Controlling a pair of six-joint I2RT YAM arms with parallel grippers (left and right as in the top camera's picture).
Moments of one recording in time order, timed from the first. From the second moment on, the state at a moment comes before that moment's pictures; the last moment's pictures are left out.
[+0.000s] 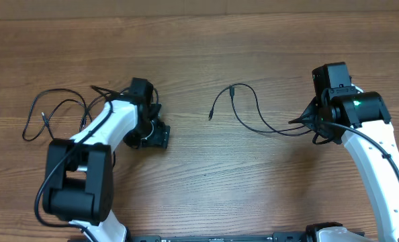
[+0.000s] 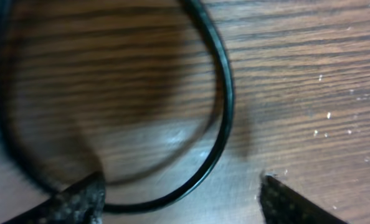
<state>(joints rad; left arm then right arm) -0.18 1.83 1.10 -0.84 0.12 -0.06 0.12 1.38 1.26 -1.19 0.25 0.75</state>
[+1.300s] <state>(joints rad) -0.30 1.86 2.43 -1.35 0.22 -0.07 0.12 1.38 1.26 -1.20 0.25 0.75</state>
